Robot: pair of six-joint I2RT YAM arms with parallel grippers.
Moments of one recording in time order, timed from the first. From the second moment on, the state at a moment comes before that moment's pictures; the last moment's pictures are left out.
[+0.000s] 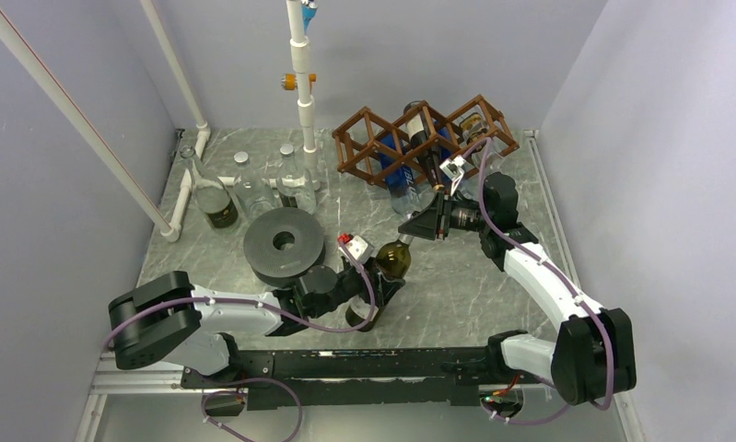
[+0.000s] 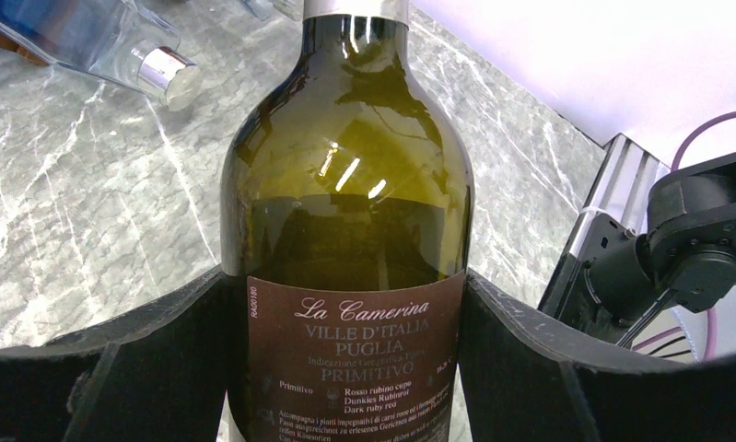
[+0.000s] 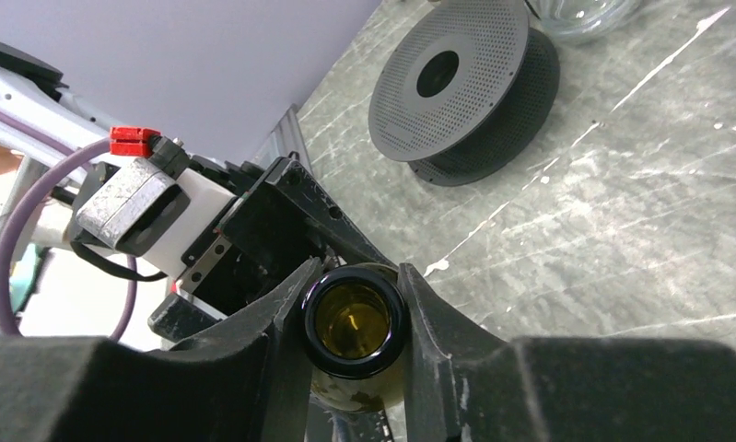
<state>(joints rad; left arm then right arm) -1.15 1.37 0.46 0.84 -0.18 -0.36 0.23 1.17 0.72 0.17 -1.07 0.54</state>
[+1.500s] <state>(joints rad) -1.07 1.08 0.56 0.37 -0.17 -0.32 0.17 1.16 0.86 -0.15 -1.09 0.18</state>
